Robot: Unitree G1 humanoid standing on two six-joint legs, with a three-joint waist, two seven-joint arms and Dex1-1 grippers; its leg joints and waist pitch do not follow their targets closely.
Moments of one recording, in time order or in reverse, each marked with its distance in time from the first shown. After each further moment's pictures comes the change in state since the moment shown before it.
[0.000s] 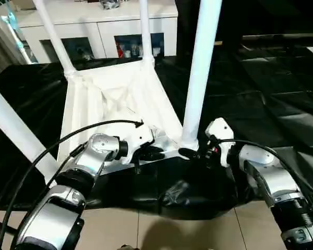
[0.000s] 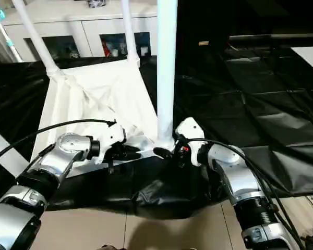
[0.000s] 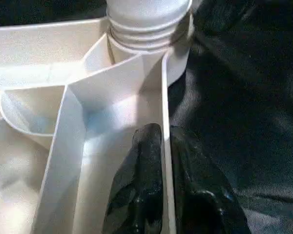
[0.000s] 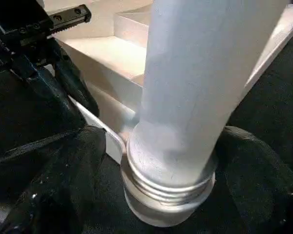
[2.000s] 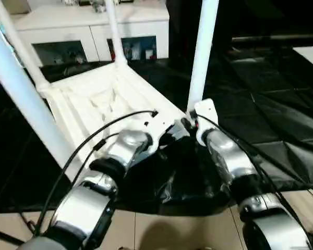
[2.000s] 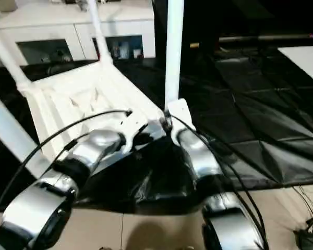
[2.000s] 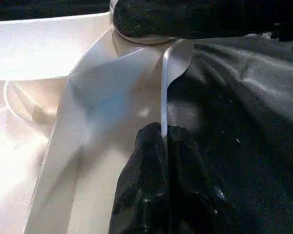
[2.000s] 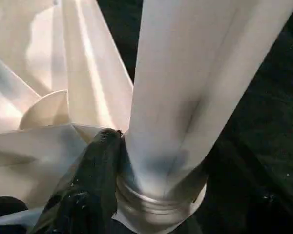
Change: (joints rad) left arm -0.170 -0.246 0.061 0.192 0.033 0.224 0.511; right arm -0.267 0.303 -0.092 0.394 -0.158 0.042 -0.724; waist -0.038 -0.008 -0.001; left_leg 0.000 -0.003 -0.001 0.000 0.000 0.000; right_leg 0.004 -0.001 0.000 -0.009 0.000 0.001
